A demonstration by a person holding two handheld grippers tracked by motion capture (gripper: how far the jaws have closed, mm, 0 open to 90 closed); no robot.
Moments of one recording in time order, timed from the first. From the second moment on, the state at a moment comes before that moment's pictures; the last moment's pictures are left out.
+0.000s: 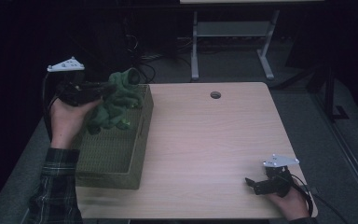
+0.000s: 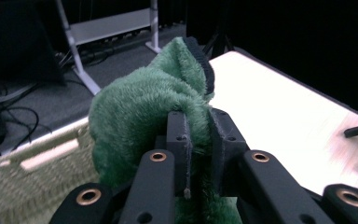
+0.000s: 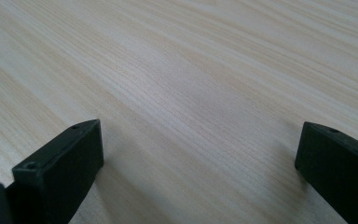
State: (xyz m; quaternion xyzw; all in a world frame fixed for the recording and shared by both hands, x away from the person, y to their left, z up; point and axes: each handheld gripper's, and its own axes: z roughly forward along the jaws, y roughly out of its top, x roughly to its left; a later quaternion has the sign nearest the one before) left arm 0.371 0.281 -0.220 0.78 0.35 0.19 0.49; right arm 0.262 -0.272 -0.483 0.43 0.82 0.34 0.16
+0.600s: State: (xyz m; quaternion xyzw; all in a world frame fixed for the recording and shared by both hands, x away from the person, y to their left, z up) left arm 0.372 0.226 -0.212 0.79 0.30 0.16 0.52; right arm 0.262 -0.272 -0.483 0.43 0.82 0.34 0.16
